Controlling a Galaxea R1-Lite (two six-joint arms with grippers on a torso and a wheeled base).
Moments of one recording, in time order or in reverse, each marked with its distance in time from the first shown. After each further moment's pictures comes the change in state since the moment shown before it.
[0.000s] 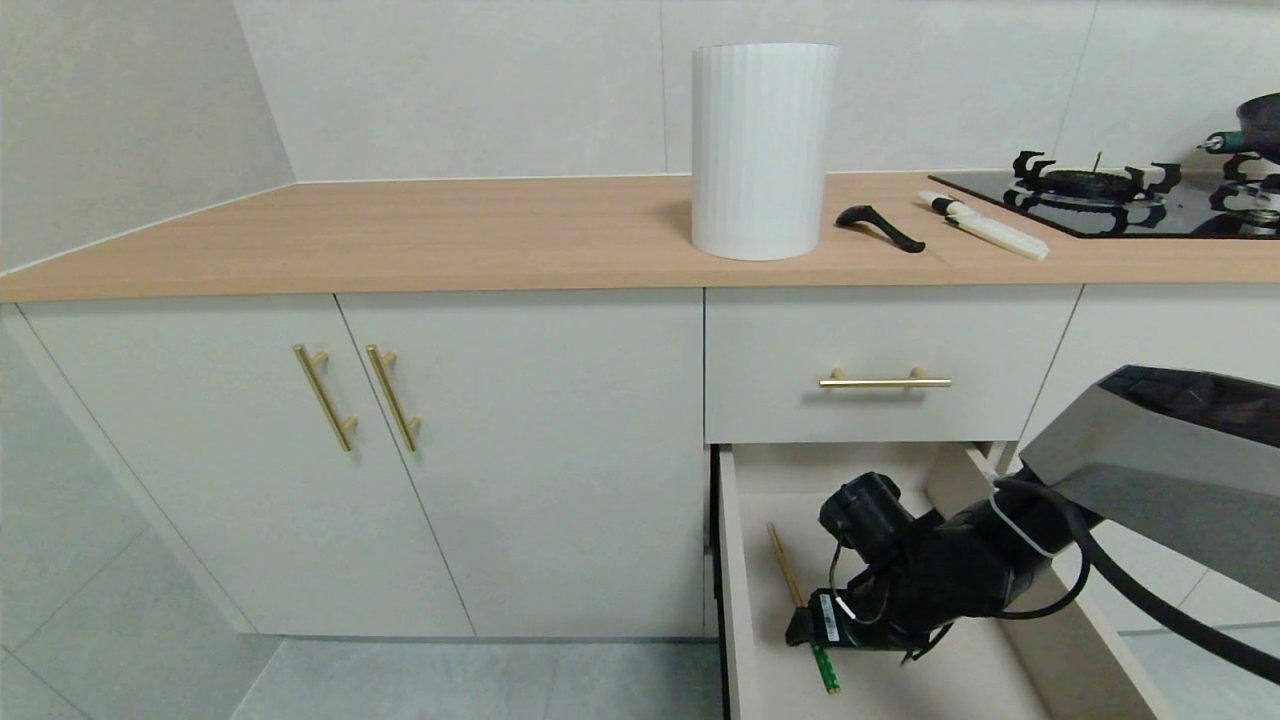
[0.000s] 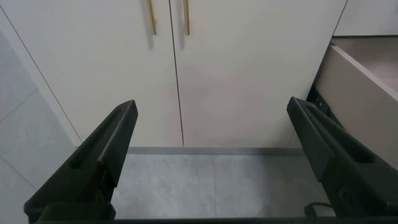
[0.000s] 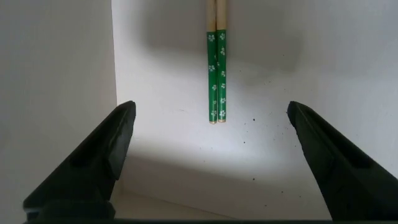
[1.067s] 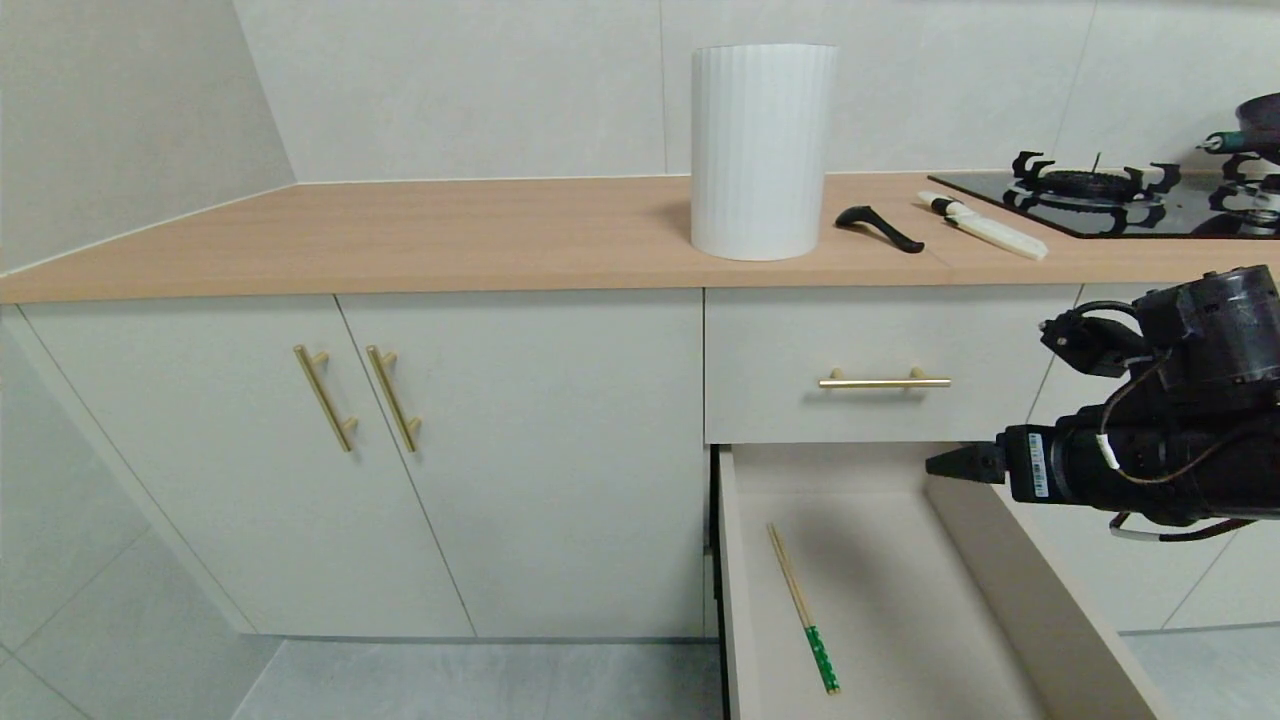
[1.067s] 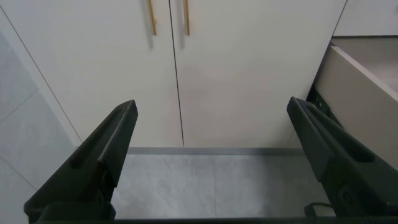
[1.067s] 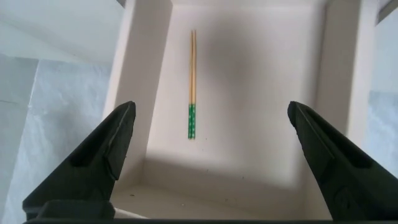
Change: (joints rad) left arm 0.000 0.000 0.000 0.000 0.000 0.000; right arm -0.204 -0.719 0.093 0.140 -0.006 -0.210
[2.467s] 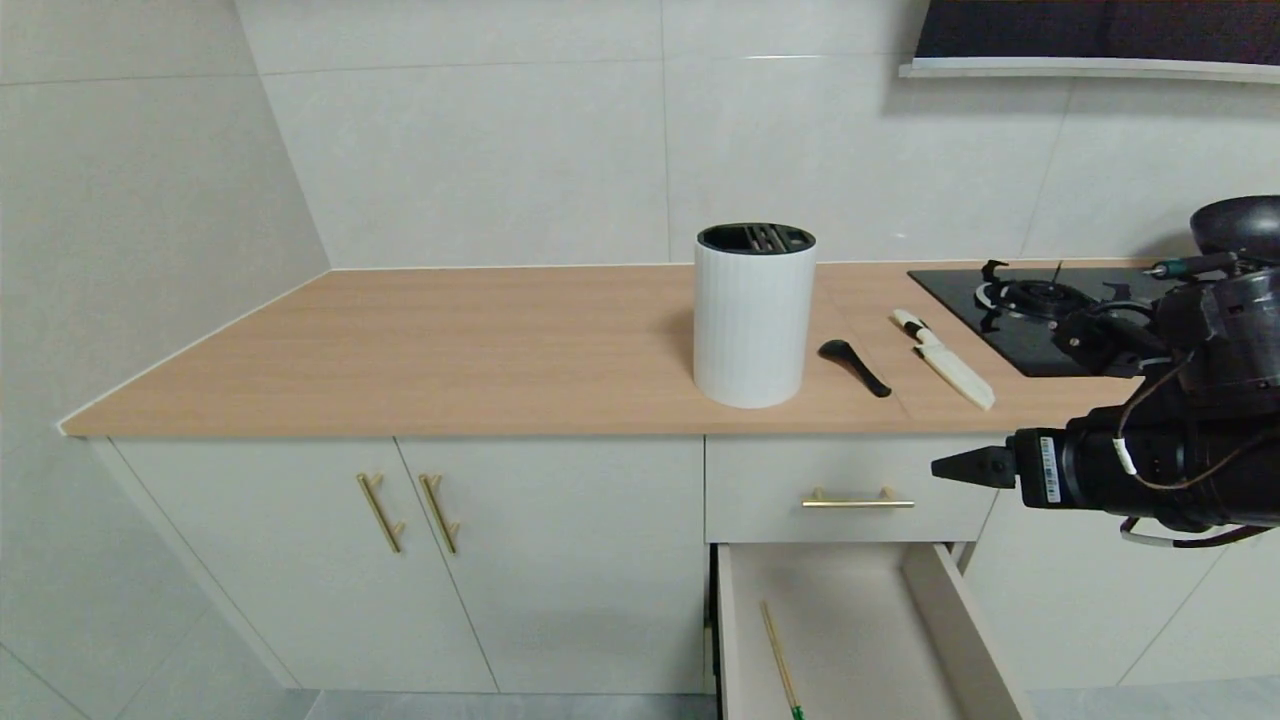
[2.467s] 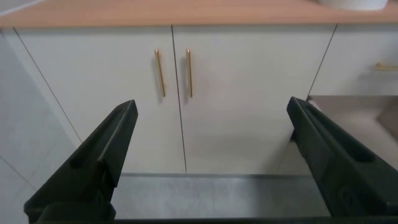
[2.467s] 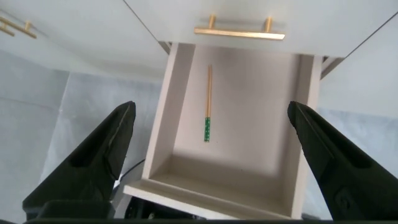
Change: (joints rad) left arm 0.000 0.000 0.000 0.000 0.000 0.000; right arm 0.003 -0.028 0.021 -0.010 0.007 -0.016
